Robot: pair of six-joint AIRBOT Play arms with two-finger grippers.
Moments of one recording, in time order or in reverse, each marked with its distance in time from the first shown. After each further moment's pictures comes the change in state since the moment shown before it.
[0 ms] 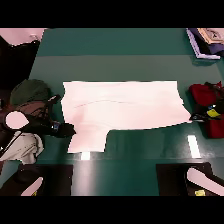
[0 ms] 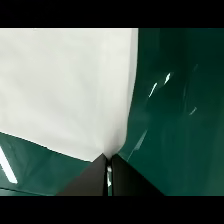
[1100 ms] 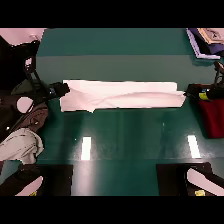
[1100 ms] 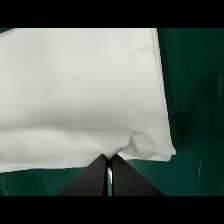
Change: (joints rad) left arm 0.037 -0.222 0.159 0.303 0.762 -0.221; right arm 0.099 -0.007 0.000 0.213 -0.517 0.092
